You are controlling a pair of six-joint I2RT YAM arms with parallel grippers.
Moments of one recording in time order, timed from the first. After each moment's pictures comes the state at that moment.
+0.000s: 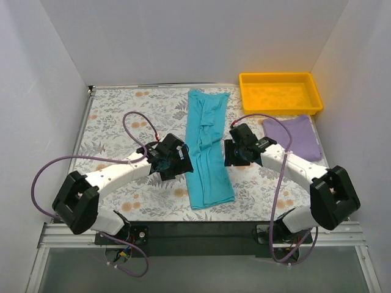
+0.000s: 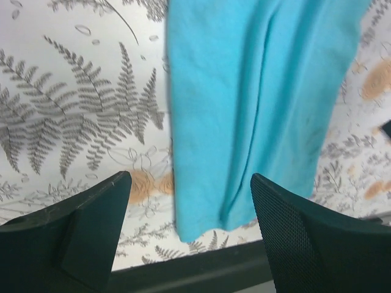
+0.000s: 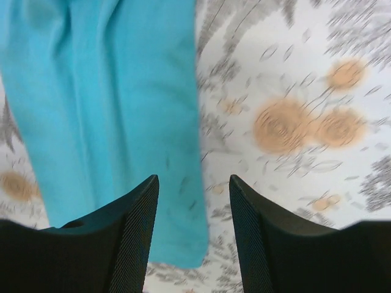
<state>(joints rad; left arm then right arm) -0.72 1.45 0.93 -0.56 -0.06 -0.97 0.58 1.46 0.97 -0.53 0.05 0.46</state>
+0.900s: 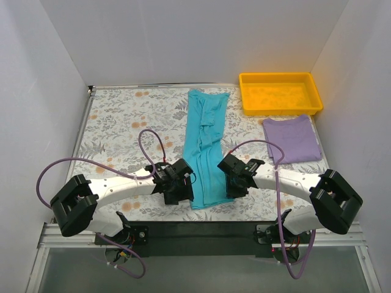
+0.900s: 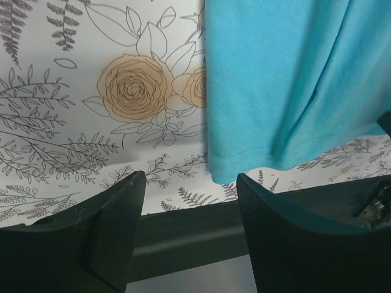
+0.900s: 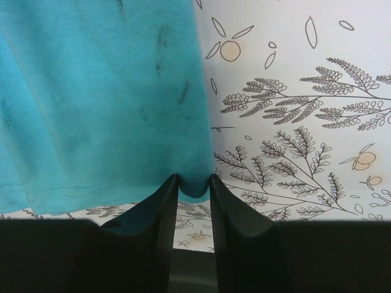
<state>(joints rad) -0.97 1.36 0.76 -0.62 -0.03 -1.11 0.91 1.38 0.74 -0.67 0.11 0.83</state>
